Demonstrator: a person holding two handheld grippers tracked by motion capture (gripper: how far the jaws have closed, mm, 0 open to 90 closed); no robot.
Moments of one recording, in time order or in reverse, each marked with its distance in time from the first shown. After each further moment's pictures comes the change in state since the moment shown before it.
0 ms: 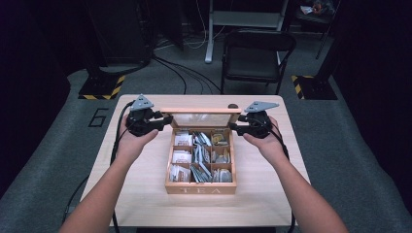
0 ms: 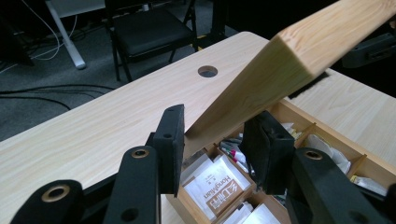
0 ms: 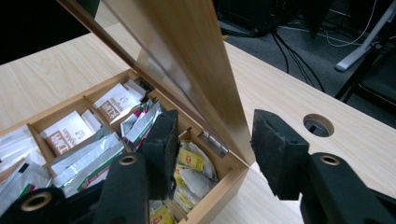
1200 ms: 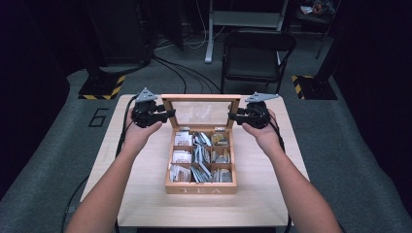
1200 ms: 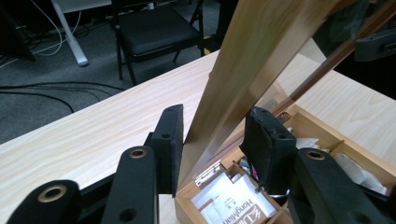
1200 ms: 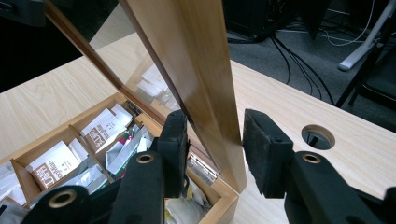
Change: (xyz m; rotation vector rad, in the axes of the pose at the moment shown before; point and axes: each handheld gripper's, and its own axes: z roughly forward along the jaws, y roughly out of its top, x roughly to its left) left arm 0.021 0.005 0.033 -0.003 0.015 -0.029; right arm -0.023 0.012 0.018 -0.040 0.013 0.068
